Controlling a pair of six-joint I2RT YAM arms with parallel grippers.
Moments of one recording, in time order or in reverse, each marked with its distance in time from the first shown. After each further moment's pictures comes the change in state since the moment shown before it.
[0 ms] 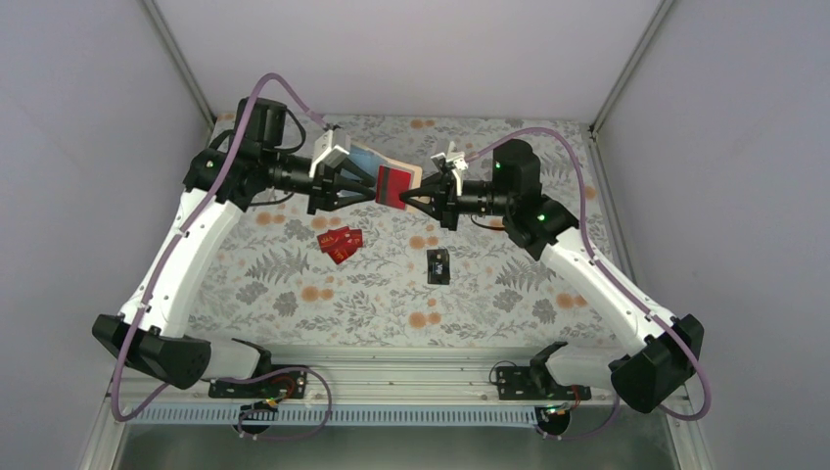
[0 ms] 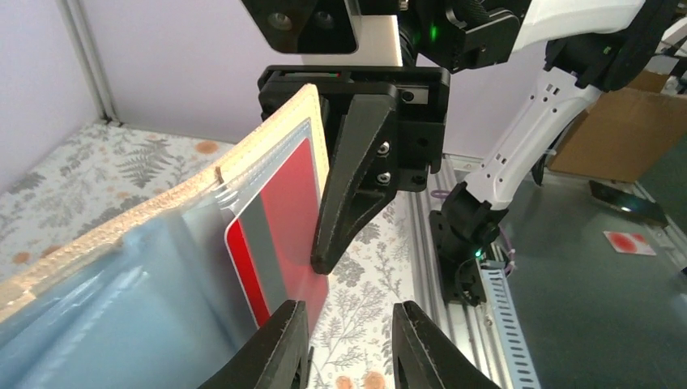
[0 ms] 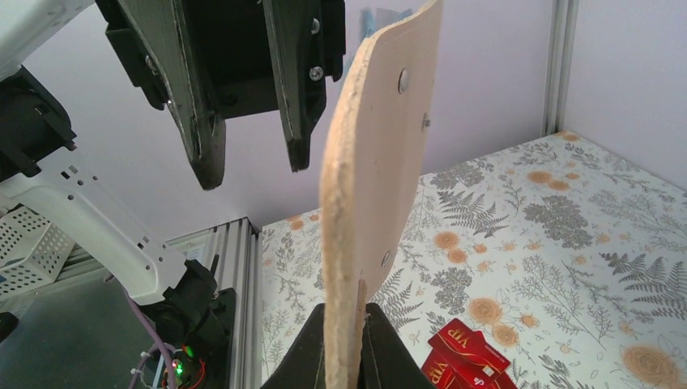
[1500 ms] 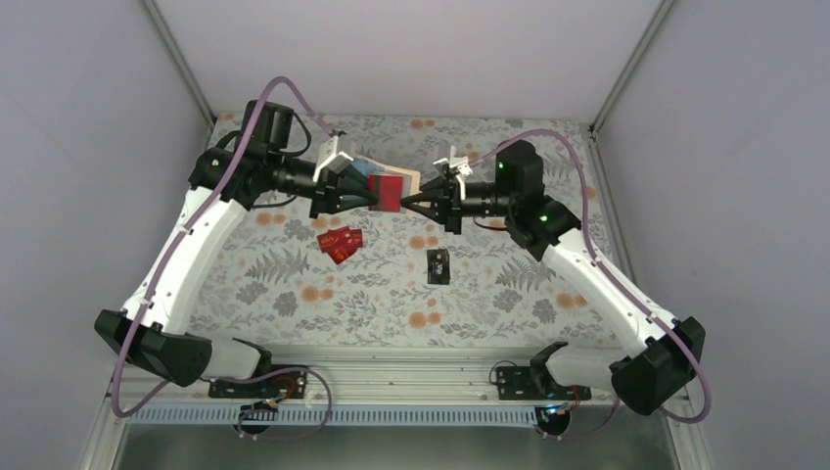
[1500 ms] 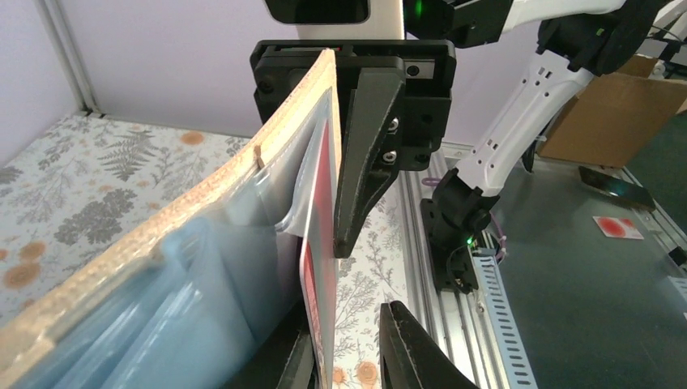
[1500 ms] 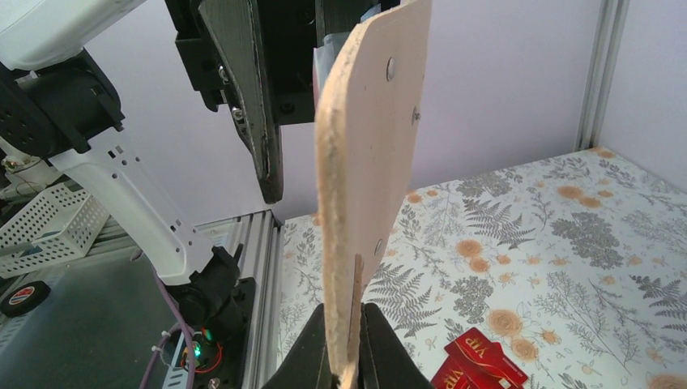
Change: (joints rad) left arm -0.024 0.015 -0.004 -0.047 0.000 0.048; right arm -0.013 -0.010 -0.008 -0.001 -0.095 -0.051
